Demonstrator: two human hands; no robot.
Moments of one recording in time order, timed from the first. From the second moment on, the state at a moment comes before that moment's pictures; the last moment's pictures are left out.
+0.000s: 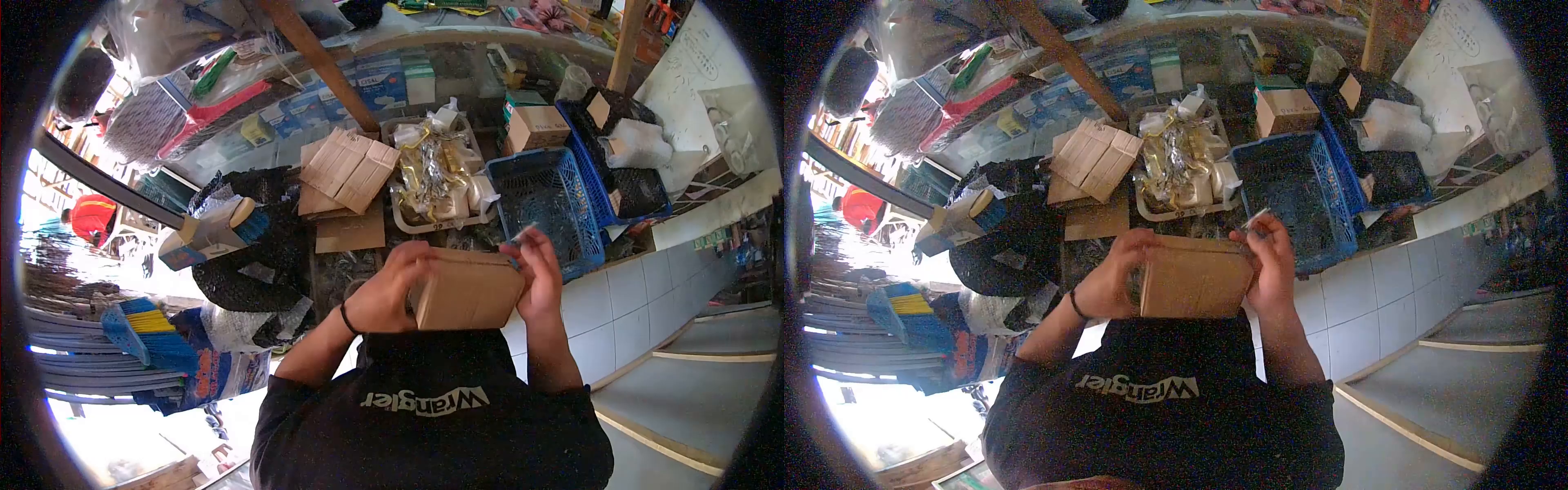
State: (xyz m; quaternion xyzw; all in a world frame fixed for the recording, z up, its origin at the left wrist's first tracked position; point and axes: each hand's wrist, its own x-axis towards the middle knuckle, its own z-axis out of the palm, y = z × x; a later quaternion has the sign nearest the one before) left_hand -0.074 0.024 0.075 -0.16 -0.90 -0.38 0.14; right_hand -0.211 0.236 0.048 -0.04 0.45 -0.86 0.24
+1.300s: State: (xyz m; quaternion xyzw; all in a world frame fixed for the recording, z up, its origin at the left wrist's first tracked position) left_hand -0.086 0.005 -0.102 0.24 -0.54 -0.79 -0.16; right_hand -0.229 0.196 -0.113 0.03 0.56 -0.79 0.24
